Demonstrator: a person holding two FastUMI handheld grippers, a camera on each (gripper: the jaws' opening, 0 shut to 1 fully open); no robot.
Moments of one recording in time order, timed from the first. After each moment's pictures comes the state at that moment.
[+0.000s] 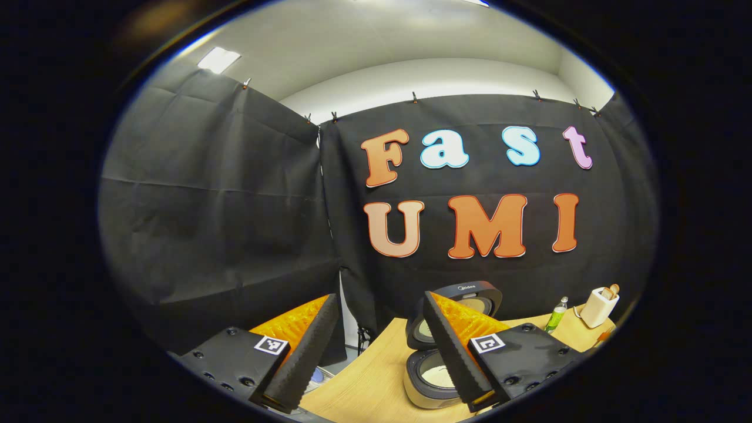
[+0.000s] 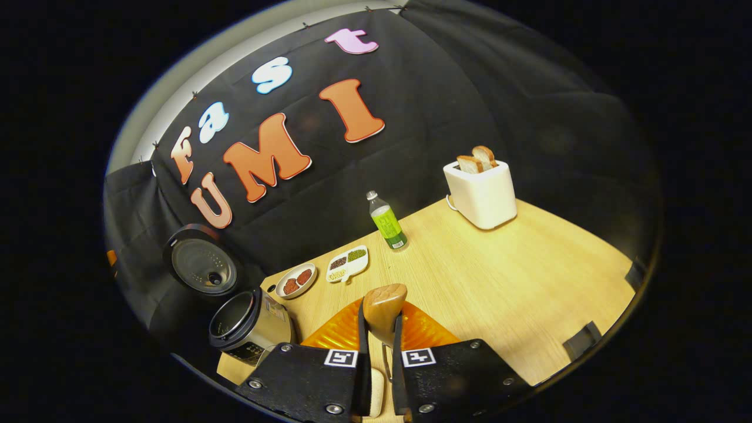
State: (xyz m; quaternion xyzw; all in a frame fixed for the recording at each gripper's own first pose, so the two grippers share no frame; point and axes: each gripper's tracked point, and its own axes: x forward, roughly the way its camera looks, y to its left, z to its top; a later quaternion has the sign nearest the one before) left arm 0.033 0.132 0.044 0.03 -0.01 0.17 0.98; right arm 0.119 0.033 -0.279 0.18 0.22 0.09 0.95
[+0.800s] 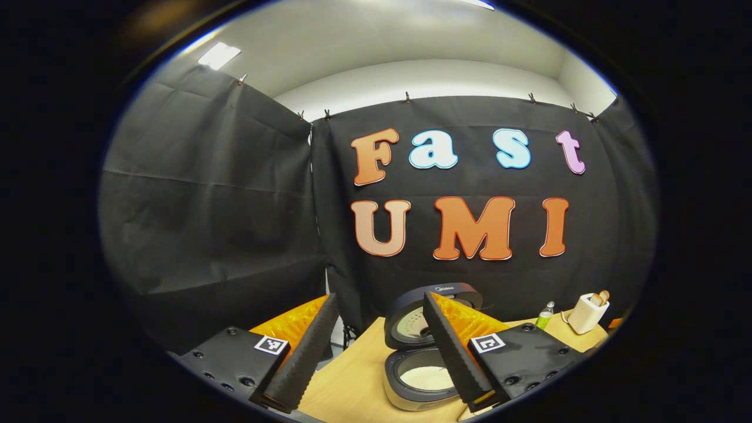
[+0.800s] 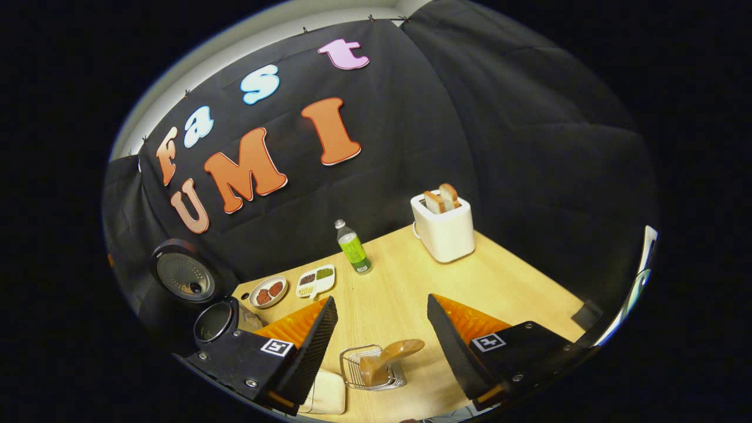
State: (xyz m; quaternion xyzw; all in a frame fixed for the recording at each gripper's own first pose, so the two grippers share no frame) left arm 0.054 0.095 0.032 0.01 -0.01 0.14 0.99; right arm 0.116 -0.044 -0.182 0.11 0.18 0.02 0.98
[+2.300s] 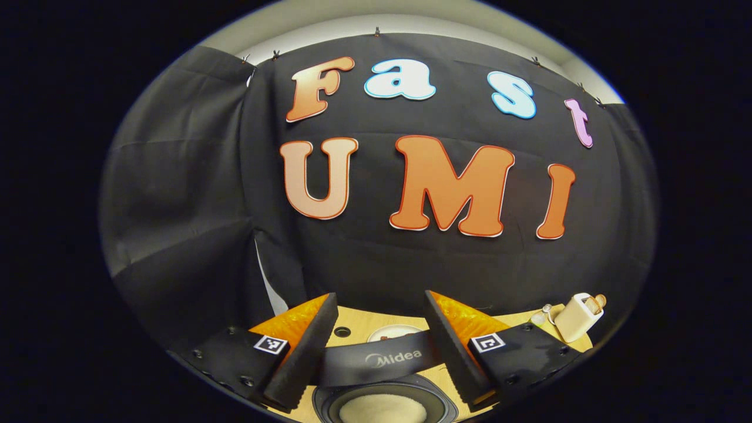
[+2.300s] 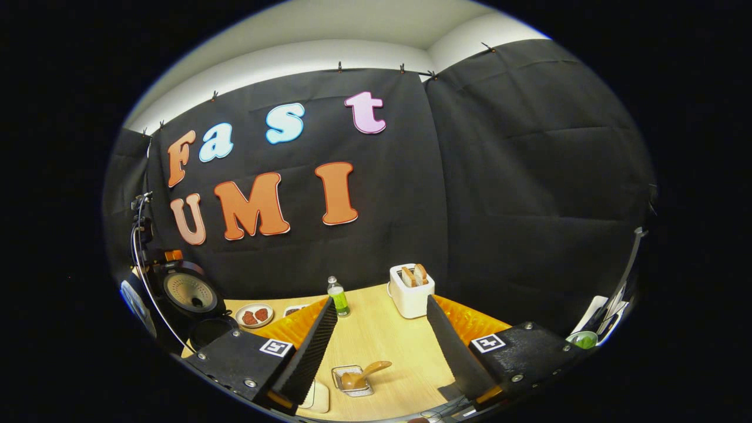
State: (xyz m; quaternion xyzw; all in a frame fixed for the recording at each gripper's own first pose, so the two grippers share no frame) left arm 0.333 0.046 -0.055 -0.02 0.13 0.05 0.99; right arm 0.041 -0.052 -0.025 0.03 0.09 -0.03 1.00
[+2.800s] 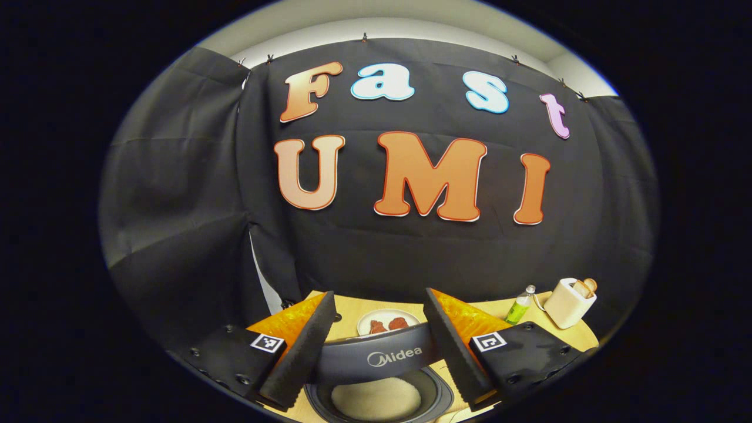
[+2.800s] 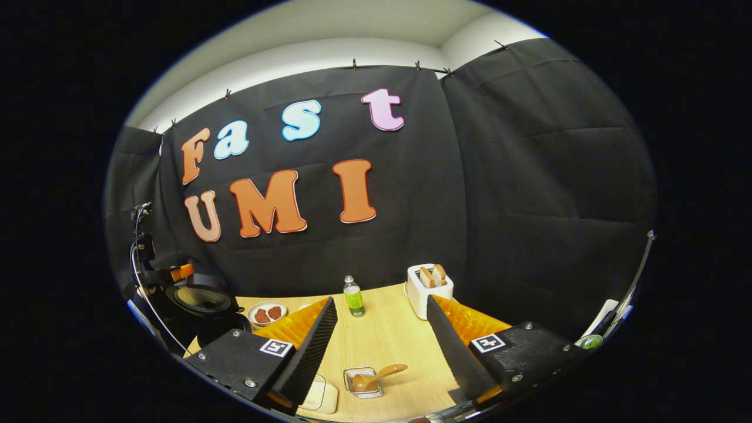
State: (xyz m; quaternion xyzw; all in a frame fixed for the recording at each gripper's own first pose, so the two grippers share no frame) left arm 0.250 0.005 -0.084 -0.02 0.12 0.02 0.99; right arm 0.054 -0.026 -0.025 0.02 0.09 0.02 1.00
